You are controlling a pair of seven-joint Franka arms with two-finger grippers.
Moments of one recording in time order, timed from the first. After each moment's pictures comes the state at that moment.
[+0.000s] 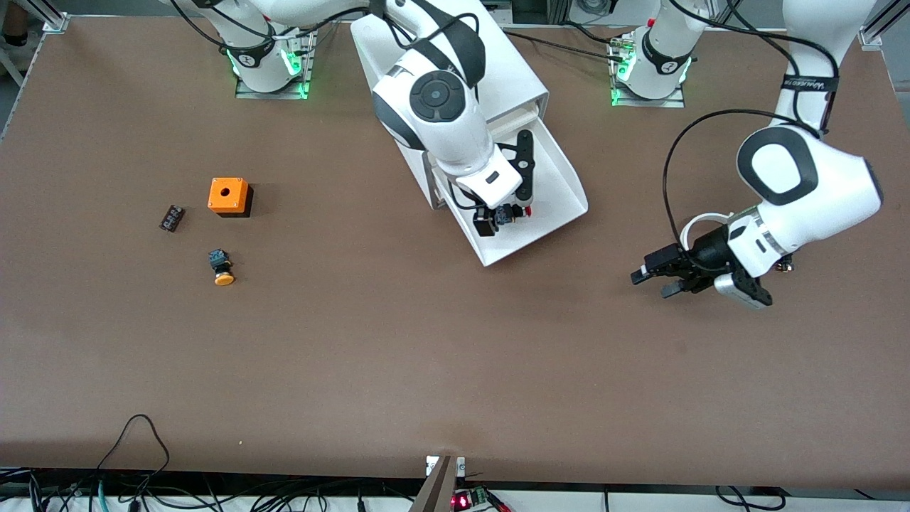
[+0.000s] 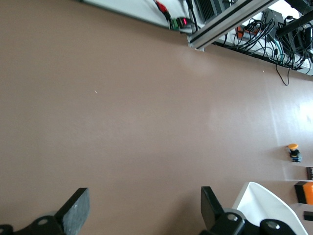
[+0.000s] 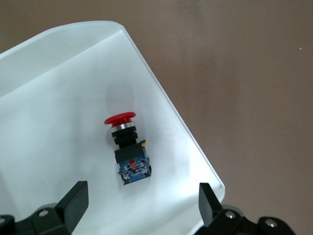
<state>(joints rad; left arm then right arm) 0.00 0.24 -0.07 -1.96 -0.87 2.34 0.58 0.66 0.71 0.26 -1.19 0.00 2.08 -0.70</state>
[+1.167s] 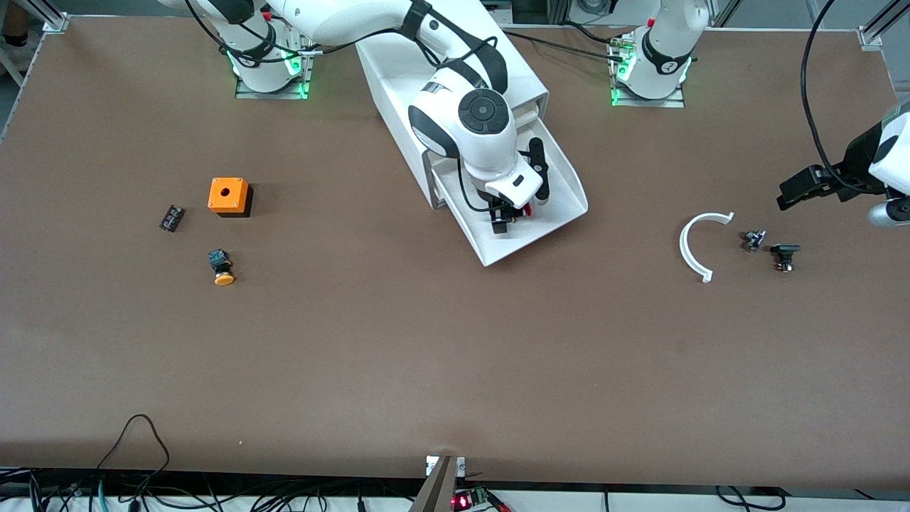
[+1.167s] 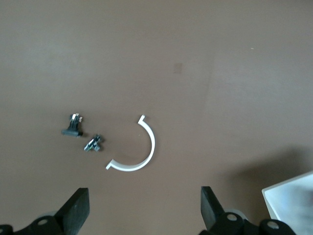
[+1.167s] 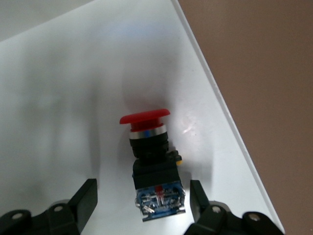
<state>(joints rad) 0.04 0.04 -0.01 -1.63 0.02 1.64 -0.18 0.75 0.81 0.21 -1.18 -0.07 2.07 -0.72</state>
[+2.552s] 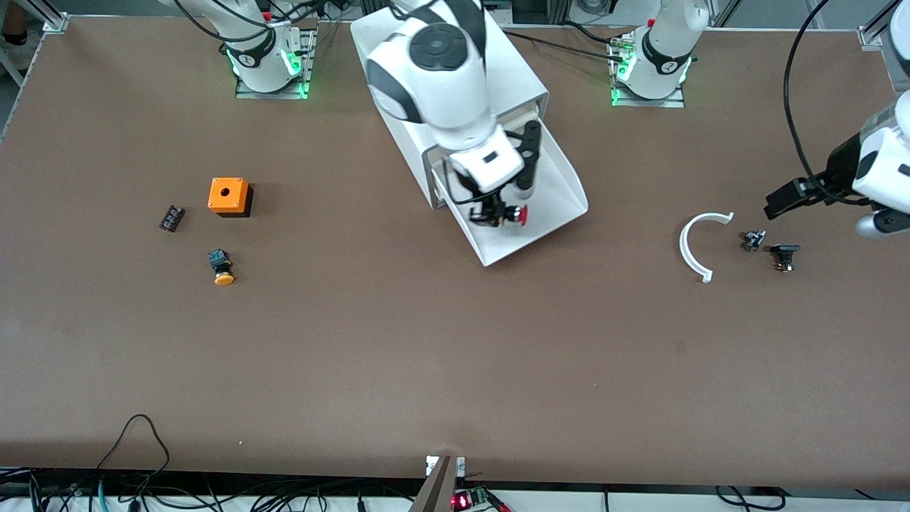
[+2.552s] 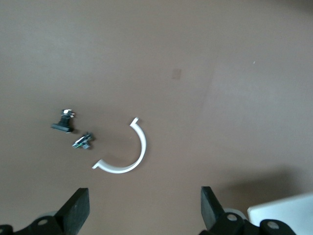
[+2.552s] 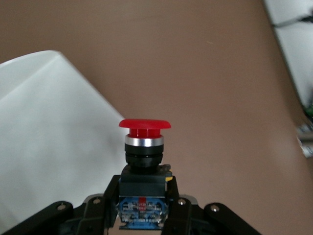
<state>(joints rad) 0.02 0.08 -0.04 -1.63 0.03 1.71 -0.33 0.65 0.60 0.17 -1.17 -0.07 2.07 -0.43</state>
